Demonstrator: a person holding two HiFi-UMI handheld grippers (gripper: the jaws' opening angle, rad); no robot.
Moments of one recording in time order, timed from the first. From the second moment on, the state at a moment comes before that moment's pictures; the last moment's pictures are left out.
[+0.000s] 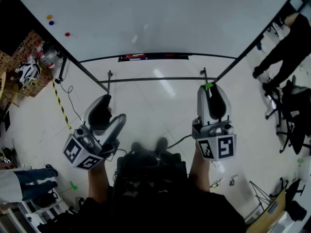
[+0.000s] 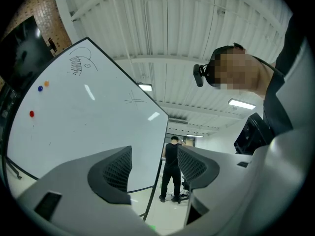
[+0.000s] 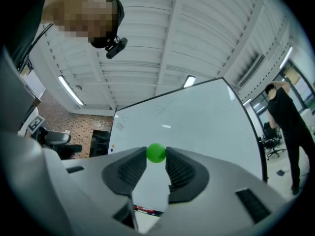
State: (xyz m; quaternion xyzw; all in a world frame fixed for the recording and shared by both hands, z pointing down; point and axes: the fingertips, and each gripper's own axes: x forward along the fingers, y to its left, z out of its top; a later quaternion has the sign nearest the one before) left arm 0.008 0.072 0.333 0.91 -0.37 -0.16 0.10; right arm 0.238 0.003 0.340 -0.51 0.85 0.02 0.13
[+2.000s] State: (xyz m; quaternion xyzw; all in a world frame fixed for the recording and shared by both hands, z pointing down) left arm -0.018 0.165 0.338 0.91 -0.33 -0.19 0.13; right arm 0.199 0.118 0.331 -0.53 0.85 0.05 0.07
